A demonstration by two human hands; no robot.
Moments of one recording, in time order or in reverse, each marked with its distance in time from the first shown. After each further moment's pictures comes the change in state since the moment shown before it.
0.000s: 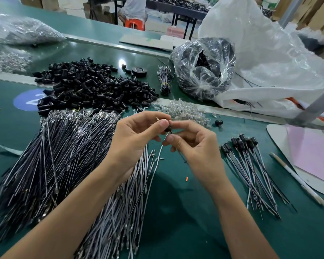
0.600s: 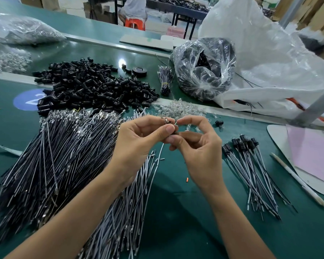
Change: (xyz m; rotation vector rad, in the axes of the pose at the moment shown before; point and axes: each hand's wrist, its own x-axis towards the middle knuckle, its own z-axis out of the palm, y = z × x) left_hand -0.004 -0.004 0.010 -0.070 0.051 0.038; right_hand -0.005 0.003 0.006 0.009 0.118 -0.089
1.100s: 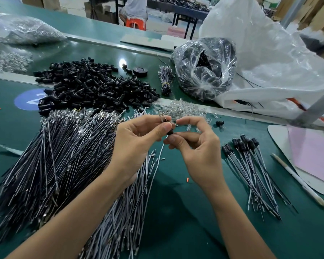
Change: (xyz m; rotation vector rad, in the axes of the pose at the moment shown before) left_hand -0.002 0.005 0.000 0.109 0.079 0.001; right_hand 0.002 0.005 -0.002 -0.126 -0.004 0.025
